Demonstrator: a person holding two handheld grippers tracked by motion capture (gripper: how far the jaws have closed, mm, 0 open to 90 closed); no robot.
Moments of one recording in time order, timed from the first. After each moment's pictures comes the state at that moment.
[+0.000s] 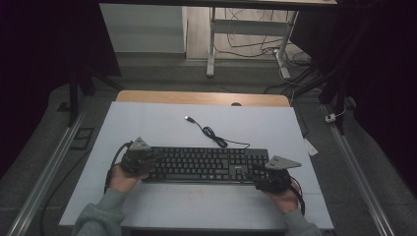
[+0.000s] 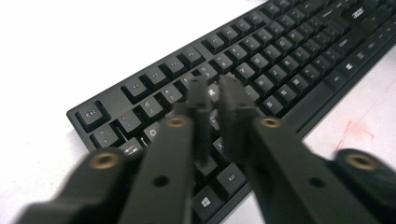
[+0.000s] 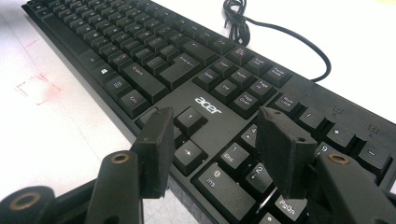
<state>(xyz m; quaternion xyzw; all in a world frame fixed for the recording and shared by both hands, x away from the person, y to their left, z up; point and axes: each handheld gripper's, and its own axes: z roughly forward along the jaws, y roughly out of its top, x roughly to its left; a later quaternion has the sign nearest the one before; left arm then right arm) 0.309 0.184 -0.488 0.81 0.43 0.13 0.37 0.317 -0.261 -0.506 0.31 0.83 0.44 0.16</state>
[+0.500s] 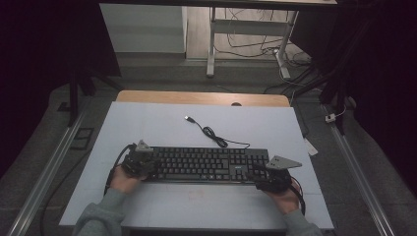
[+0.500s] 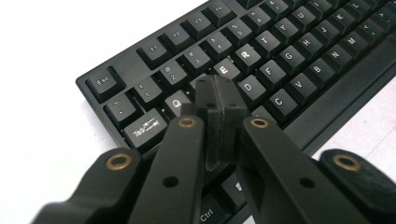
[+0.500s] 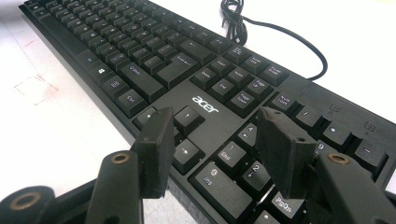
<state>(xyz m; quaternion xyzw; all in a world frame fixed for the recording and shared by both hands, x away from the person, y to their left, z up) 0.317 0.187 -0.507 0.83 0.44 0.13 0.32 0.317 -0.262 -0.506 0.31 0.83 0.44 0.16</state>
